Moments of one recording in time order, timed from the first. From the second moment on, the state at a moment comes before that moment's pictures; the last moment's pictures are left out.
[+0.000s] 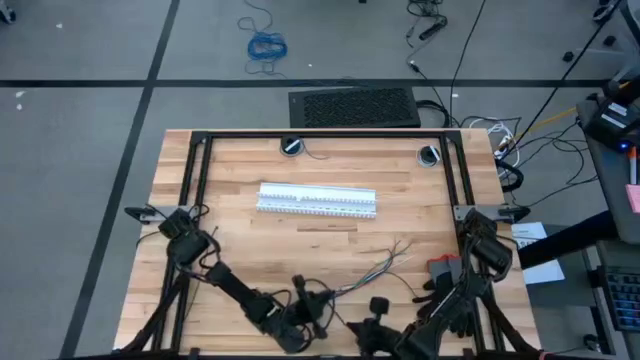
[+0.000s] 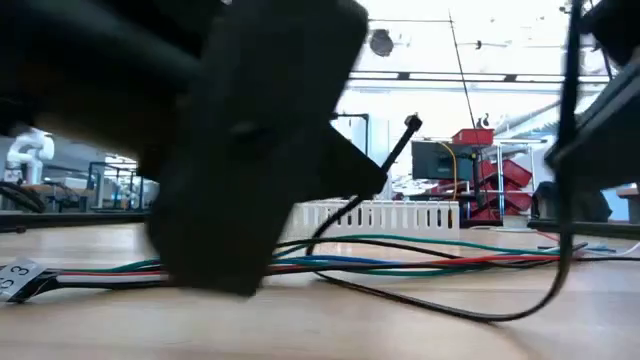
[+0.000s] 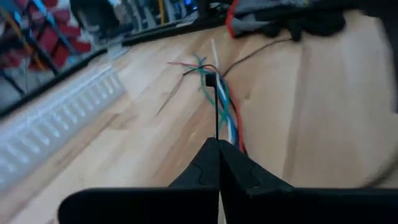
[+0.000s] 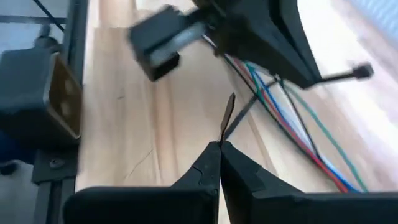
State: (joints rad) left arm -0.71 2.27 1.26 0.47 -1.09 -0.12; right arm 0.87 2.17 1.48 -0.47 0.82 0.94
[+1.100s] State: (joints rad) left arm -0.82 2.24 1.22 0.54 -1.26 0.45; right arm 0.62 2.03 1.32 -0.20 0.09 0.79
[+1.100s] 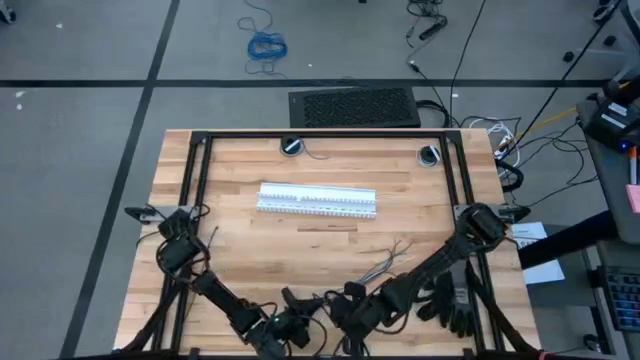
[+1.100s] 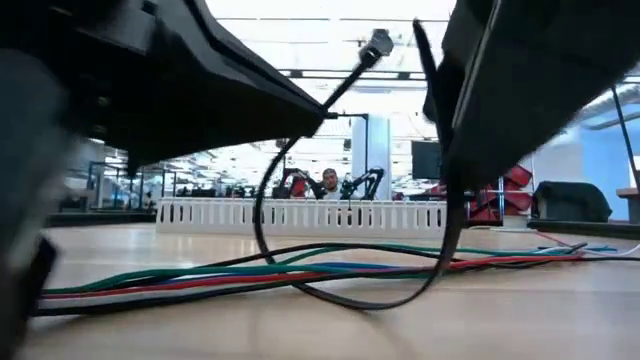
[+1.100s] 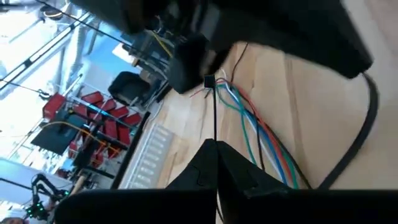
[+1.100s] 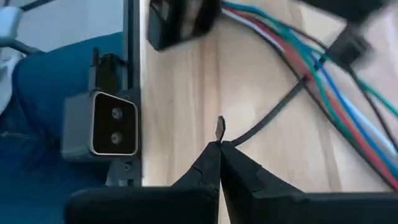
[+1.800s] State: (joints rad) left arm -0.76 2.24 1.22 0.54 -1.21 0.48; right arm 0.73 1.79 1.07 -0.23 0.52 0.84
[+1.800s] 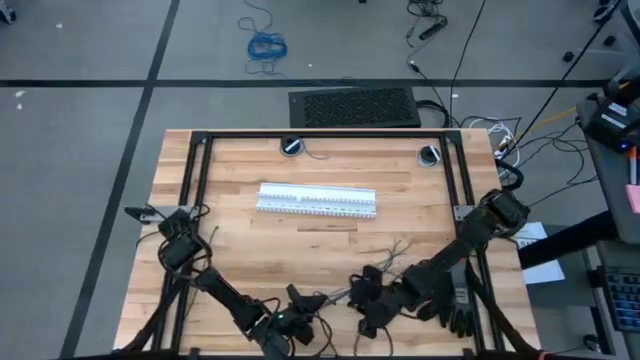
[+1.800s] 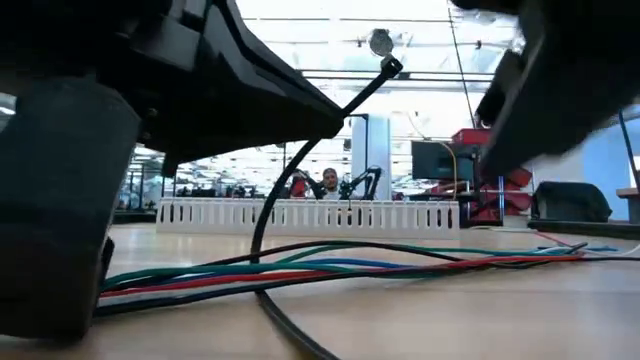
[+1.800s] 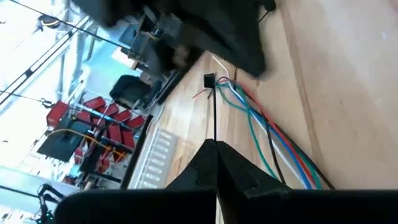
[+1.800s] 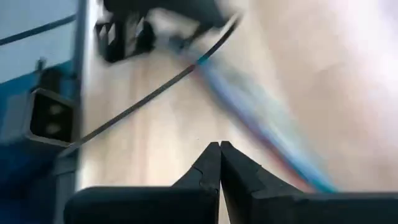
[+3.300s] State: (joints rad) left arm -0.56 2.25 1.28 0.64 -1.35 -0.94; right arm 1.00 2.00 1.07 -0.03 0.75 0.33
